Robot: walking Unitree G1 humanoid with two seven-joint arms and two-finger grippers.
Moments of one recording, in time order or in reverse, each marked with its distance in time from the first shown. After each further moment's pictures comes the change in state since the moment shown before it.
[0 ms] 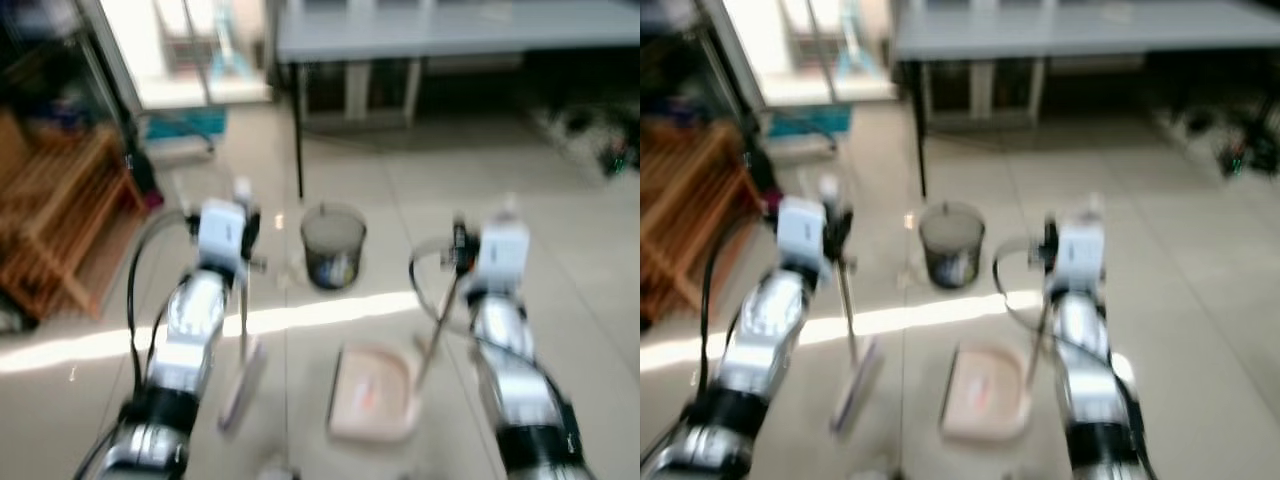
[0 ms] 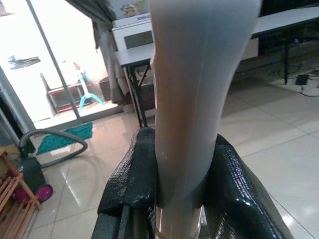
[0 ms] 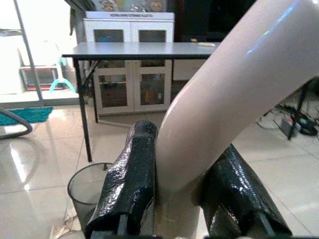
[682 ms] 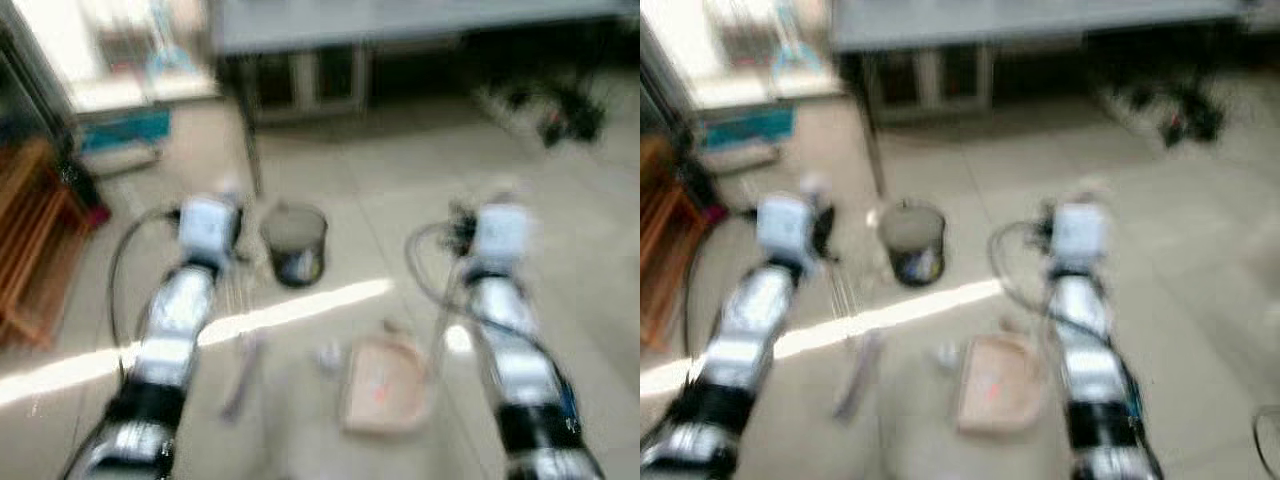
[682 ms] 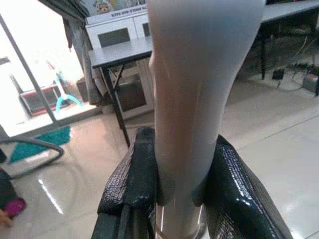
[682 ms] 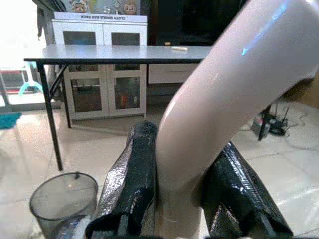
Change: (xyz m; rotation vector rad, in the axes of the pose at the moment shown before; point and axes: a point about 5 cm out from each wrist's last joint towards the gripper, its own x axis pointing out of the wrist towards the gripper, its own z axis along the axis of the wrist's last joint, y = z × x) left arm -0.001 0.017 -0.001 0.005 0.010 0.042; right arm 0.015 0.008 0.022 -0.010 -0.044 0.042
